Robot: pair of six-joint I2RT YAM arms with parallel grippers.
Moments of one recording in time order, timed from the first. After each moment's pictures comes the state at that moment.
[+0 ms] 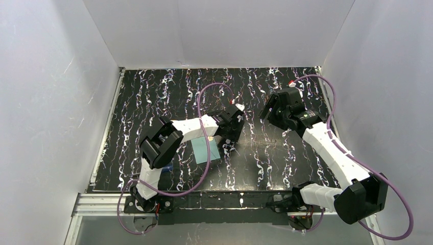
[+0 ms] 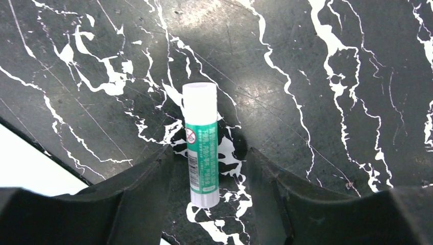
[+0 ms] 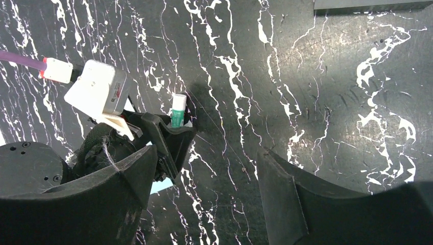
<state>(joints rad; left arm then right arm) -0.87 2.01 1.38 -0.39 -0.14 -0.39 0.42 1.18 1.06 -0.68 0.09 0.76</state>
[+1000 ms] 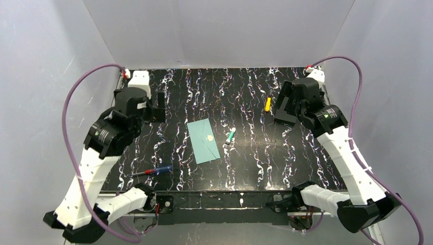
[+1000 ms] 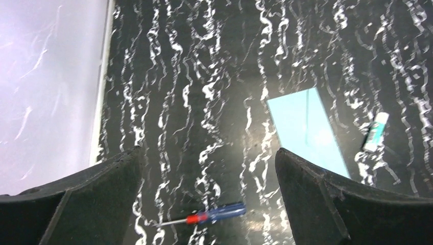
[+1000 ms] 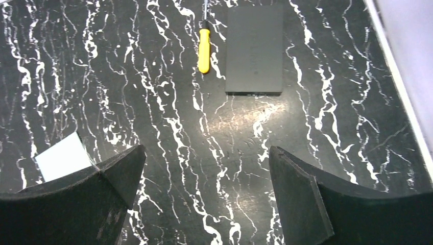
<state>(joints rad) -0.53 1.02 1.50 -1.05 -0.51 -0.18 0.42 1.10 1.31 -0.86 0.41 0.52</state>
